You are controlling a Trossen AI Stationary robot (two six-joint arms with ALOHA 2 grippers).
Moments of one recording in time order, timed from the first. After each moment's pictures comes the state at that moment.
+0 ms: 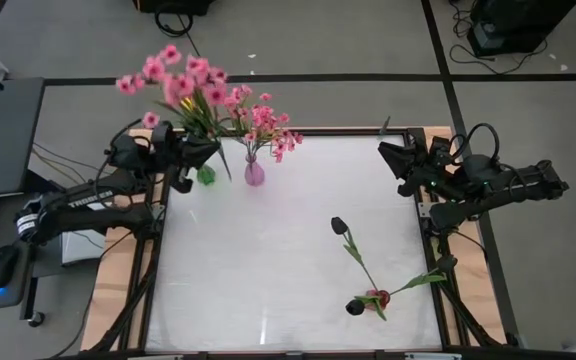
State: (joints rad) left arm 0.48 0.78 0.60 0.75 0.44 -0.40; right arm 0.18 0.63 0.72 0.16 0.69 0.40
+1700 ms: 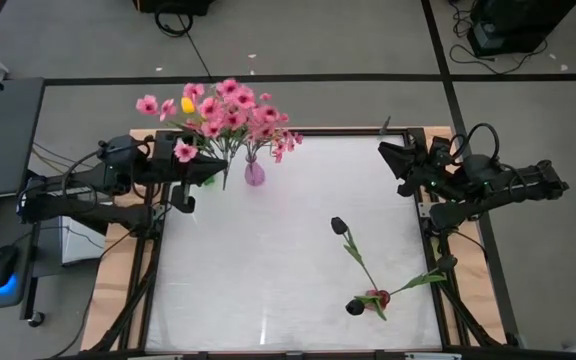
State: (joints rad) left arm 0.11 0.77 0.90 0.12 0.11 -0.06; right arm 0.18 0.63 0.72 0.16 0.69 0.39
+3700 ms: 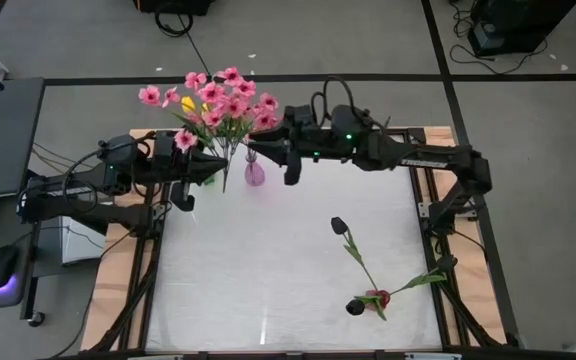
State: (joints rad) left arm 0.12 0.77 0.90 0.12 0.09 -0.14; right arm -0.13 1.68 1.67 0.18 -0.14 0.34
